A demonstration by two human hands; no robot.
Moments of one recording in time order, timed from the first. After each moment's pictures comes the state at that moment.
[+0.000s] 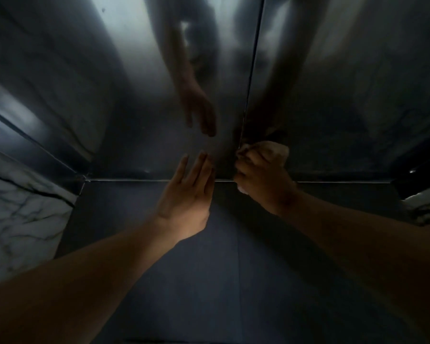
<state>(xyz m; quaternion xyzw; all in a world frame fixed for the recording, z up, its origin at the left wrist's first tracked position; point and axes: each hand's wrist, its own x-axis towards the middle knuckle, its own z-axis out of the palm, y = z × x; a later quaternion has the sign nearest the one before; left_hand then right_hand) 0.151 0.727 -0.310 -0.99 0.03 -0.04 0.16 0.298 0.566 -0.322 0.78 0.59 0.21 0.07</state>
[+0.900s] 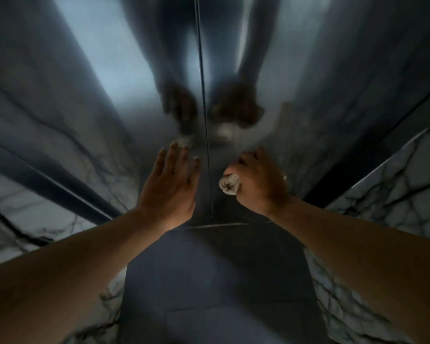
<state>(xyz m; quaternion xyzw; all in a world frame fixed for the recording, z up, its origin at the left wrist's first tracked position) 0.157 0.698 0.261 -0.99 0.02 -0.05 0.13 0.267 0.506 0.256 0.88 0.44 0.09 -0.17</state>
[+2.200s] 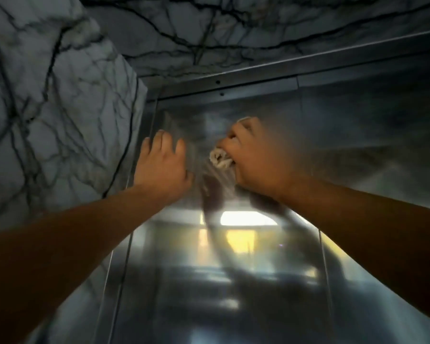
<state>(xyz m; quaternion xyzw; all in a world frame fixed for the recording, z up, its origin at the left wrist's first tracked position) 0.078 0.855 1.219 -0.69 -0.26 -0.59 0.34 0.214 0.690 1.246 0.46 0.45 0.76 -0.08</state>
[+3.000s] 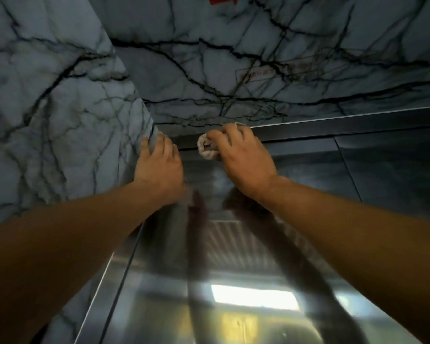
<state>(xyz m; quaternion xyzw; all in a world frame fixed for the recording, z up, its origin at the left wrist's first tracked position) 0.087 0.955 1.368 -0.60 -0.41 -0.56 0.40 0.206 0.811 1.400 0.41 0.41 0.81 -0.13</state>
